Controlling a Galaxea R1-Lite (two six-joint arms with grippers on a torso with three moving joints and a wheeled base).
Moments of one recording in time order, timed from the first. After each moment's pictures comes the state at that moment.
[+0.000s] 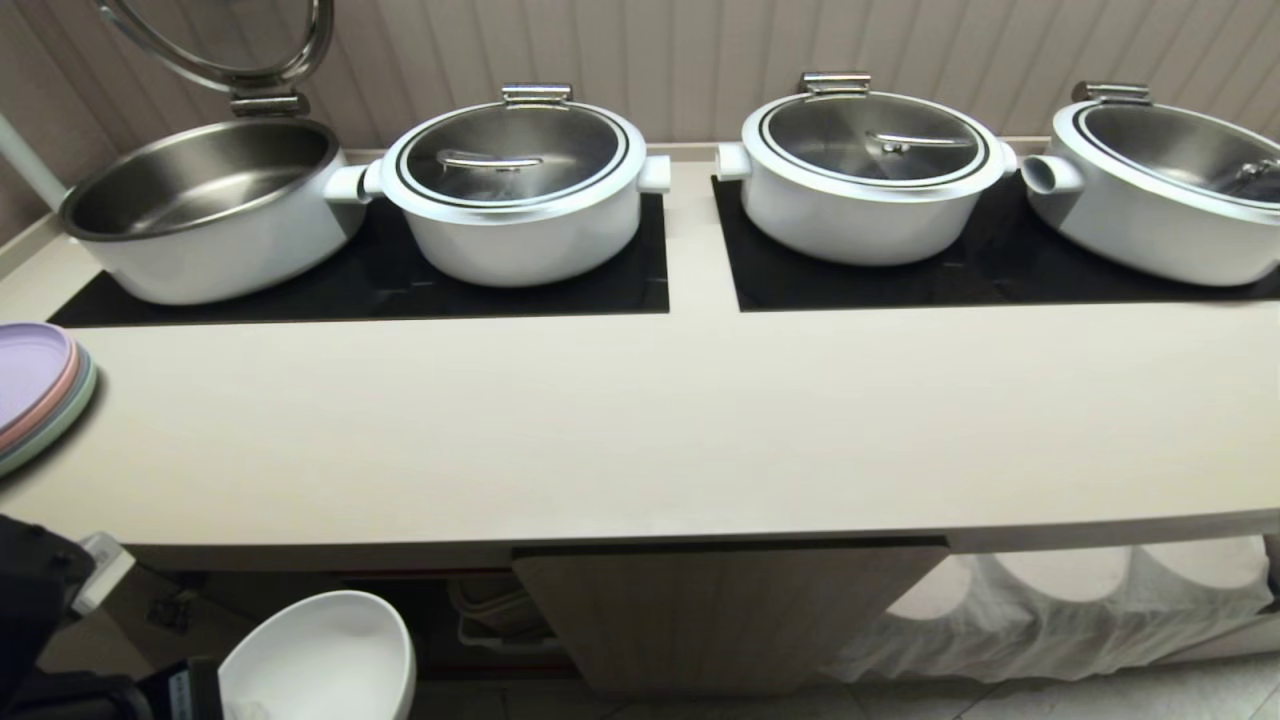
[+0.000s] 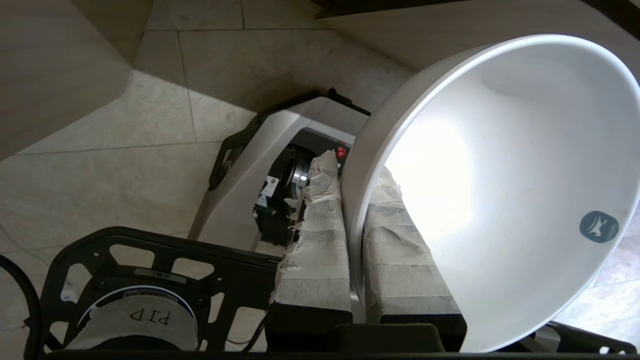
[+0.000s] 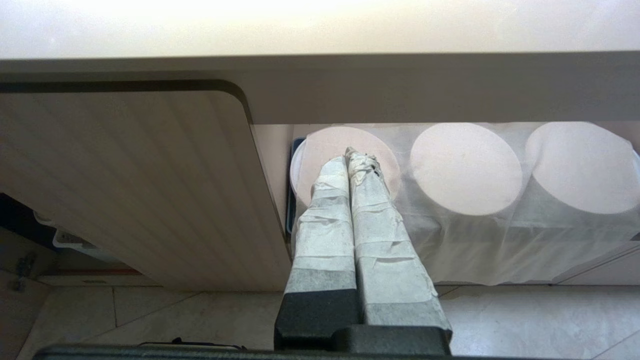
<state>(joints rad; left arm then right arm) -0.48 1.06 -0.60 0.50 0.19 -0.86 0.00 0.00 0.00 0.00 0.00 0.00</state>
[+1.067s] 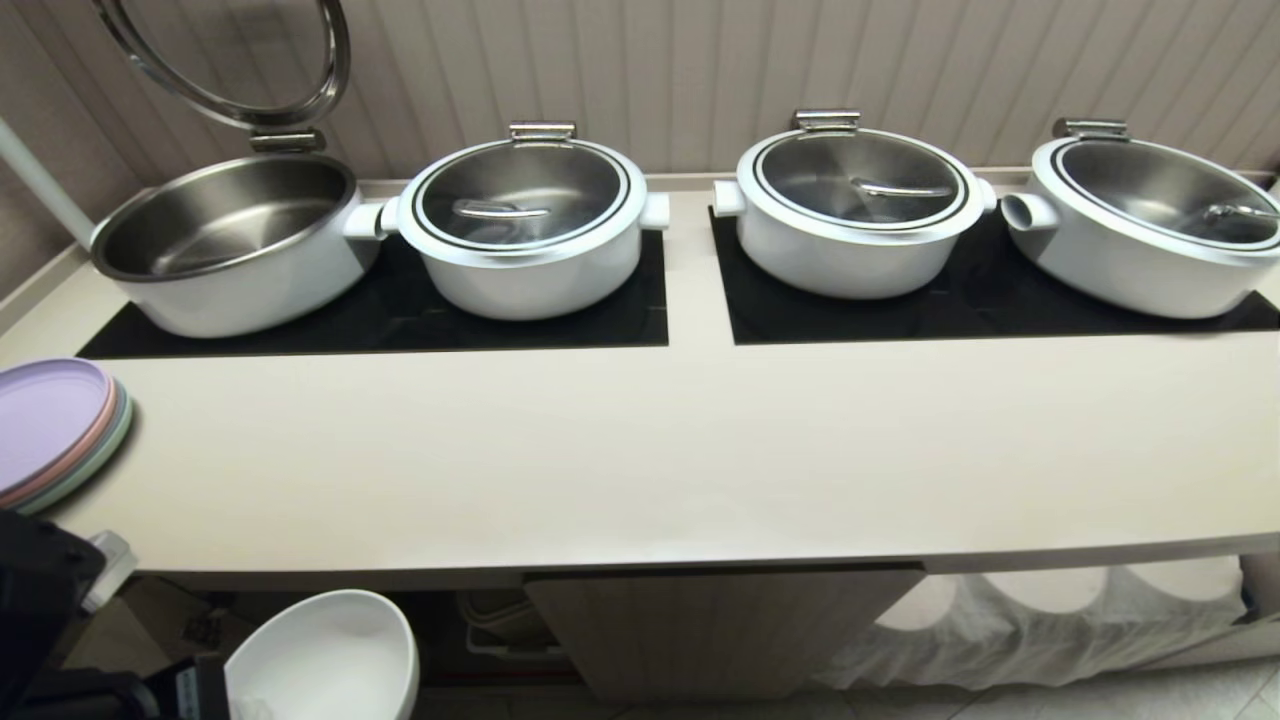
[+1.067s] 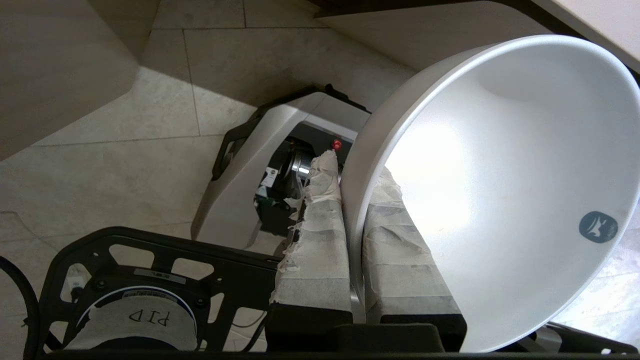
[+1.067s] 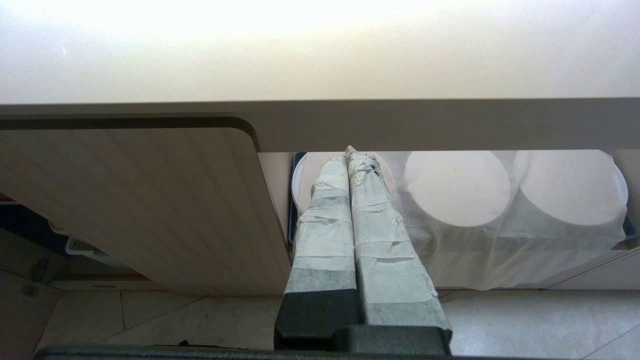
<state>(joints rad) -0.48 1.07 -0.60 0.50 0.19 -0.86 0.00 0.00 0.00 0.00 0.00 0.00</state>
